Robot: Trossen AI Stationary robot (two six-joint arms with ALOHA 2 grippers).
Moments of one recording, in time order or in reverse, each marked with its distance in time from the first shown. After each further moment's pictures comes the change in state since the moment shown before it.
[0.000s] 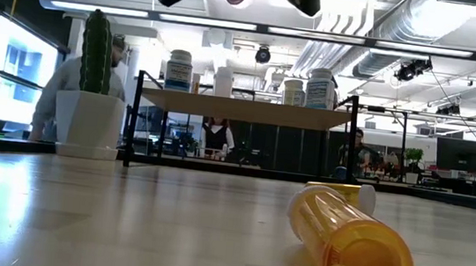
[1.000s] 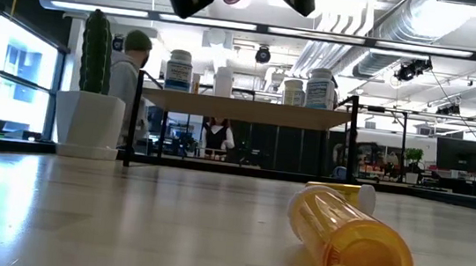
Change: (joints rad) left arm -0.010 0.095 0.000 0.097 0.016 0.023; right arm -0.018 0.000 0.000 0.019 -0.013 -0.054
